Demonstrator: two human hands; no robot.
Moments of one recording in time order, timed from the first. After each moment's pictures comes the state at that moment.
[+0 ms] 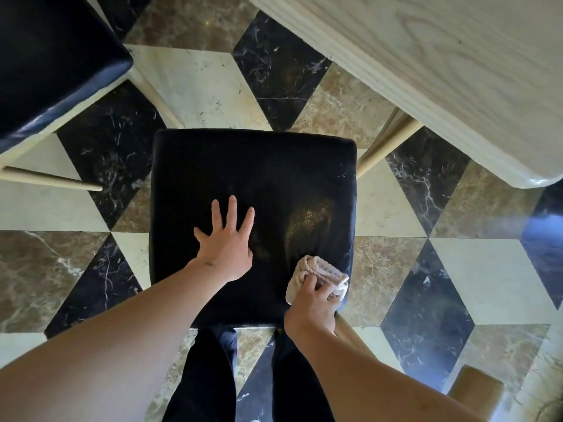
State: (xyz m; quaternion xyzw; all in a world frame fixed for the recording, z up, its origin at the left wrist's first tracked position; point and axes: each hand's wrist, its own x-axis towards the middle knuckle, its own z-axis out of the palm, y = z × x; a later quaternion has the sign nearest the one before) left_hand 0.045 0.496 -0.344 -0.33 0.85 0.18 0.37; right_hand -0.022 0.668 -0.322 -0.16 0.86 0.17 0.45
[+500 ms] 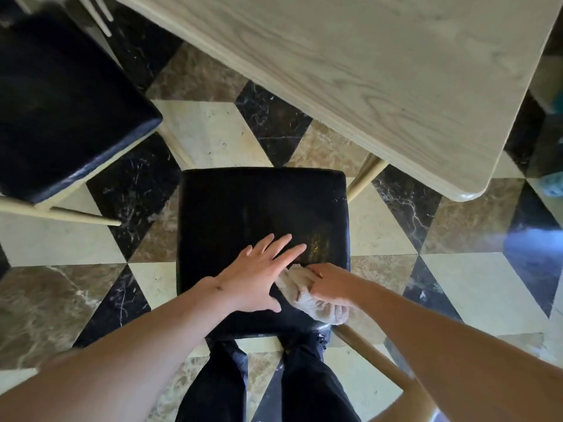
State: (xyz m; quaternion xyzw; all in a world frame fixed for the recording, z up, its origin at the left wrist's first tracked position) left_hand 0.053 0.496 -0.249 -0.10 0.90 0.30 0.29; right_hand -0.102 0.620 -0.221 -0.25 0.75 0.04 0.61
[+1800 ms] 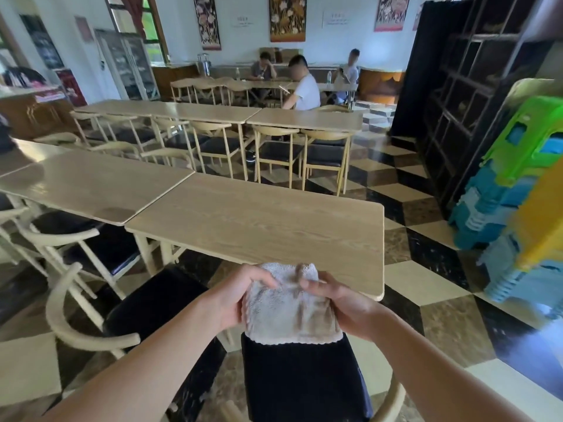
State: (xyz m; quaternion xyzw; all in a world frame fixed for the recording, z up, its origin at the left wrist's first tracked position) left_hand 0.184 0.458 0.255 -0.28 0.61 0.73 0.10; right_hand 0.044 0.641 0.233 -0.23 0.57 -0.56 0.55
